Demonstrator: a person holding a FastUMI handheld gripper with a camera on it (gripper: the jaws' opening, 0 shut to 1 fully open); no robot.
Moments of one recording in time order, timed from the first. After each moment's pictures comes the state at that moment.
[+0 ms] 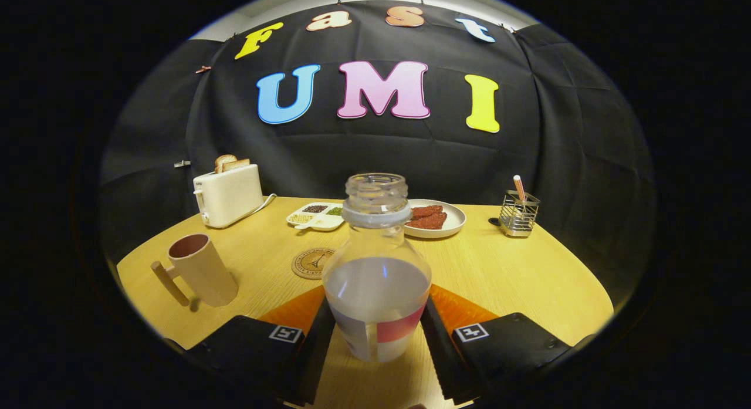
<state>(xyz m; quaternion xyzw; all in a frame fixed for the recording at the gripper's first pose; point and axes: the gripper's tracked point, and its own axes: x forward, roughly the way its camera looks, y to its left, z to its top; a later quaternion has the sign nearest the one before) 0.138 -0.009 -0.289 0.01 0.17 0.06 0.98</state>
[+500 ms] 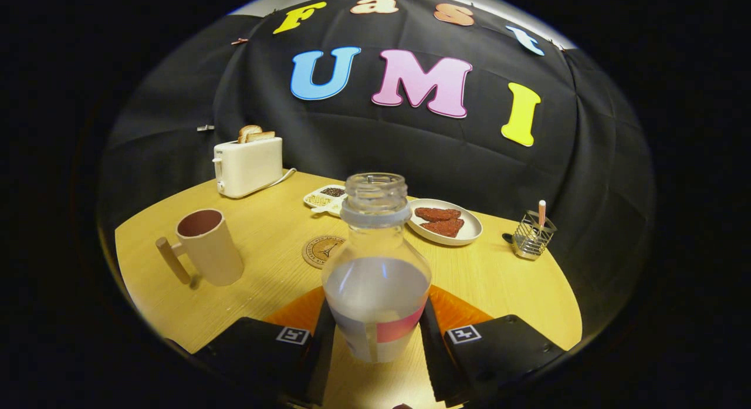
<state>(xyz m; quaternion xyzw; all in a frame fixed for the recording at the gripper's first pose) 0.140 0.008 -0.265 -0.09 0.21 0.12 0.97</state>
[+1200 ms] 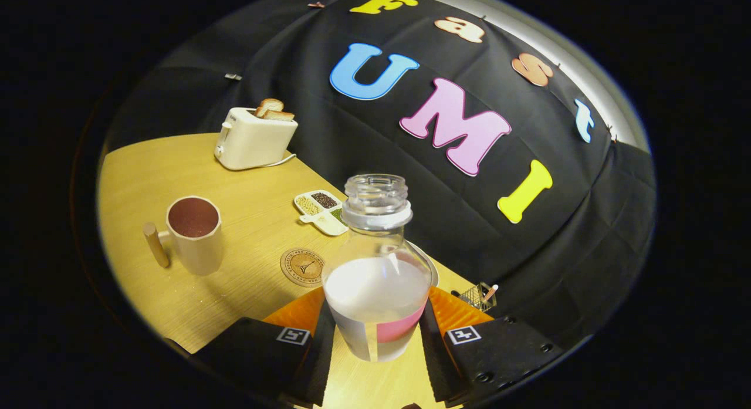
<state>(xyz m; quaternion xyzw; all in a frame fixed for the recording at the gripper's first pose) 0.161 0.035 -0.197 -0.32 0.18 0.09 0.93</state>
